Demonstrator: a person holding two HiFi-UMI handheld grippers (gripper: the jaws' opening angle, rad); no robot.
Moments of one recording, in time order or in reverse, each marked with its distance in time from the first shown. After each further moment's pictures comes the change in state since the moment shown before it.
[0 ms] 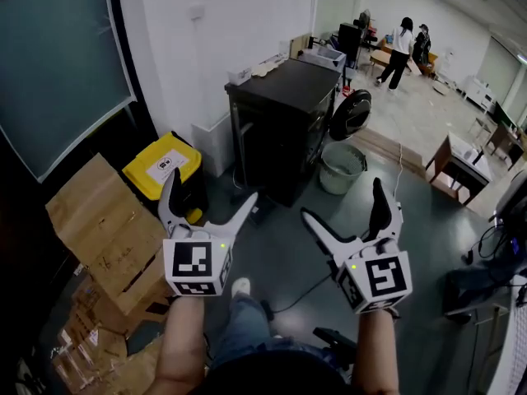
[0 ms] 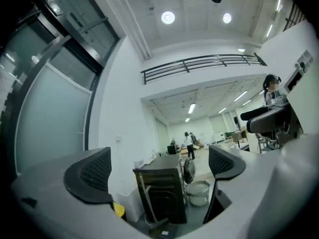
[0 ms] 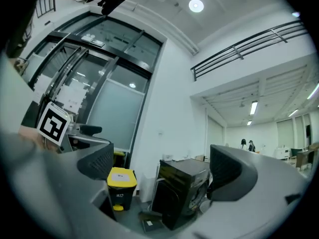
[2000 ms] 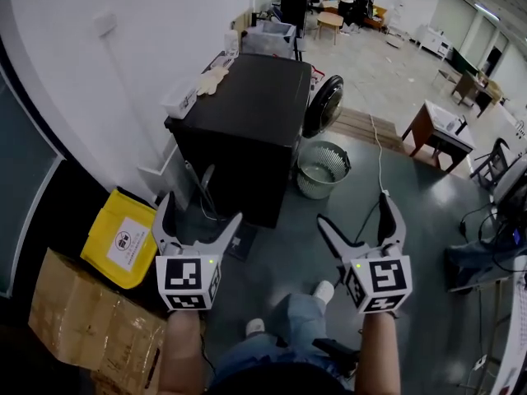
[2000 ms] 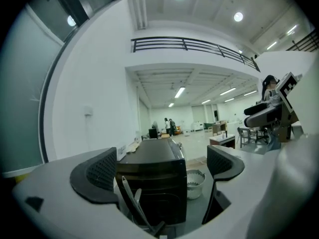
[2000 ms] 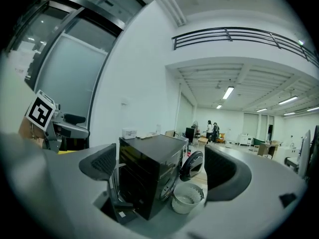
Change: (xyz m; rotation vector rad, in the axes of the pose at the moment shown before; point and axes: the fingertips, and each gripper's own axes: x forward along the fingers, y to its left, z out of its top) left arm 0.363 0.082 -0.140 -0.050 0.199 -0.280; right arm 0.276 -0.175 -0.140 0.024 0.330 -0.356
